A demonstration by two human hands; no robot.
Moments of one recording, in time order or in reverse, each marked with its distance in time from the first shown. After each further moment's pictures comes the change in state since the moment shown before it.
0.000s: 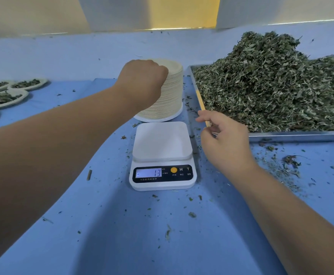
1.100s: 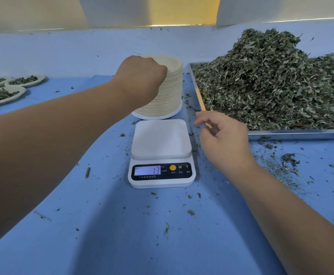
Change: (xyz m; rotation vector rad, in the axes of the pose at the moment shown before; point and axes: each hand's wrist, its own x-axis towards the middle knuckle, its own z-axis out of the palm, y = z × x) left_hand 0.001 -0.005 0.006 0.103 -0.020 0.066; right_hand 0.000 0.001 0.000 0.016 0.005 -0.028
